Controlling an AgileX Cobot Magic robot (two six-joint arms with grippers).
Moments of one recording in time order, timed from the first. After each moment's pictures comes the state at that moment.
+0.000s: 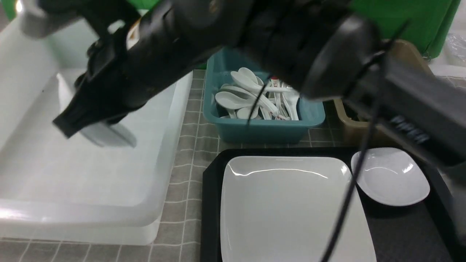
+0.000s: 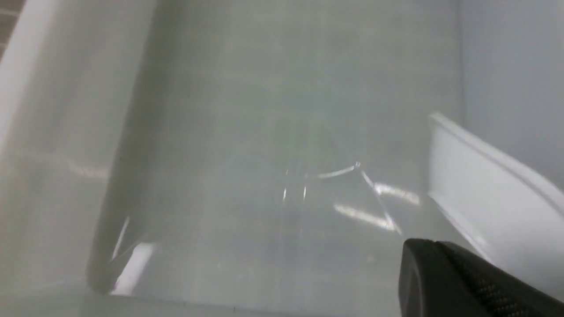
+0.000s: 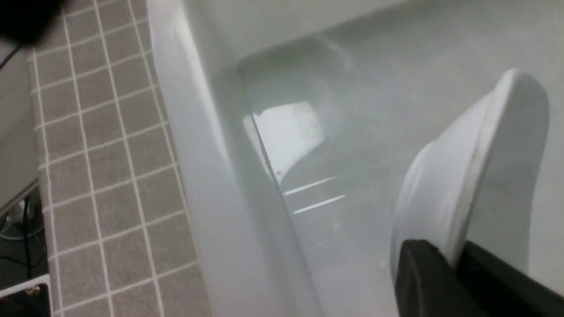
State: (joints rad) right arm 0.96 2.19 -2.23 0.31 0.81 -0.28; left arm 0.22 1.05 -1.09 -0.20 1.02 0.16
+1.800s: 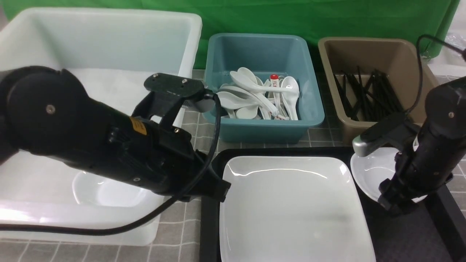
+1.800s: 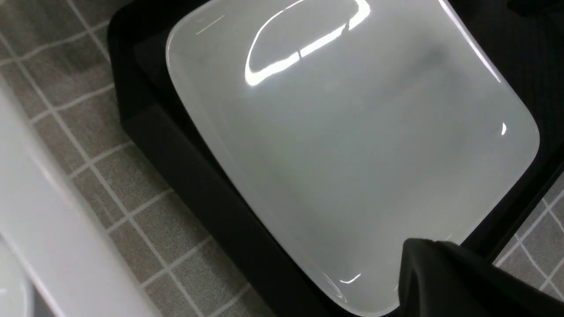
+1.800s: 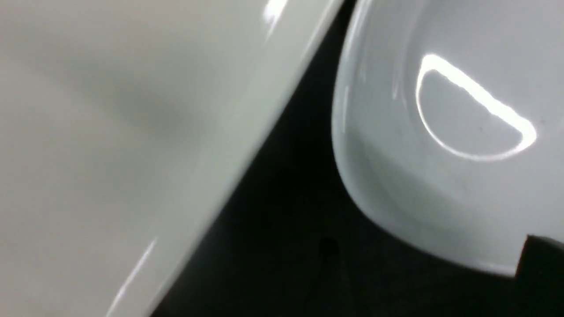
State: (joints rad) right arm 0.26 1.71 -1.06 -0.15 0.77 -0.22; left arm -0.58 1.33 -0.97 -0.43 0.71 0.24
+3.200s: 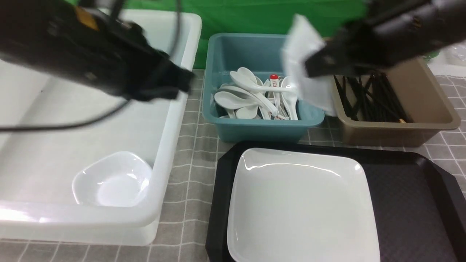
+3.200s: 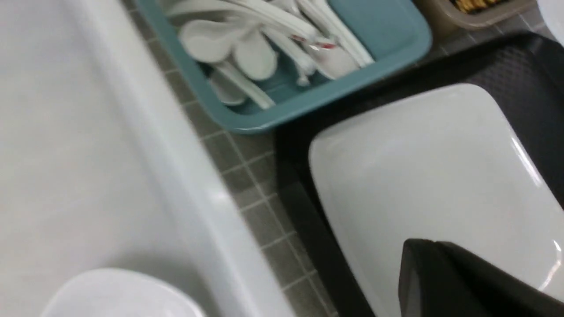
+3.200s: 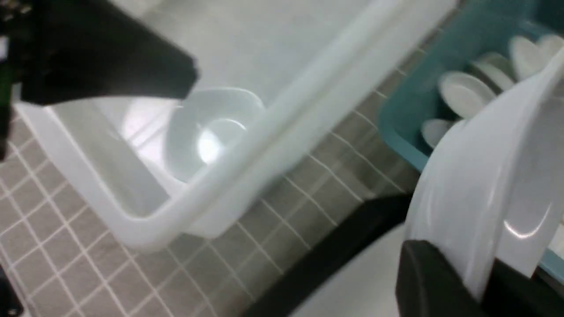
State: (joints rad) right arm 0.52 1.50 -1.56 0.45 0.83 -0.37; left arm -0.37 1.30 -1.29 -0.19 0.86 0.06
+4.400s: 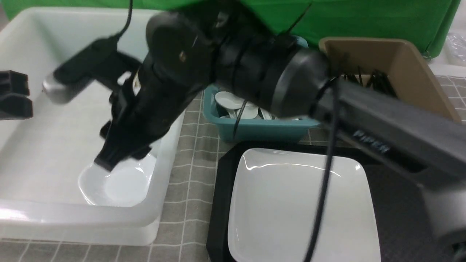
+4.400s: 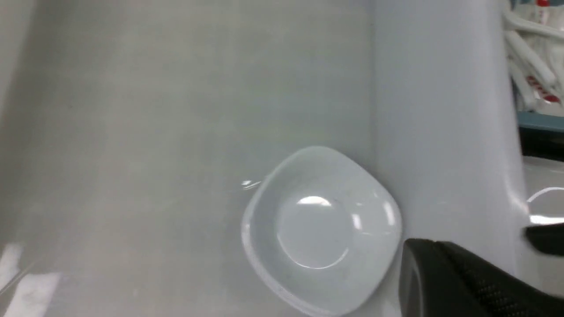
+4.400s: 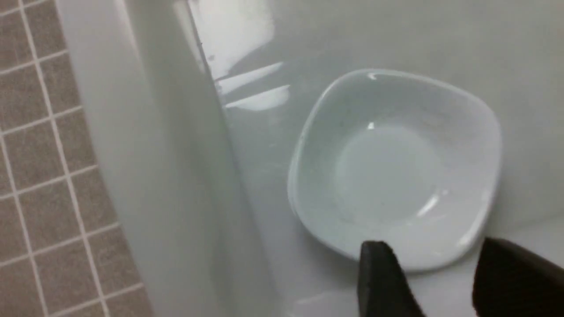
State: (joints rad) right arm 0.94 2.12 -2.21 0.11 1.00 -0.25; left arm 0.18 1.07 -1.04 -0.43 0.94 0.27
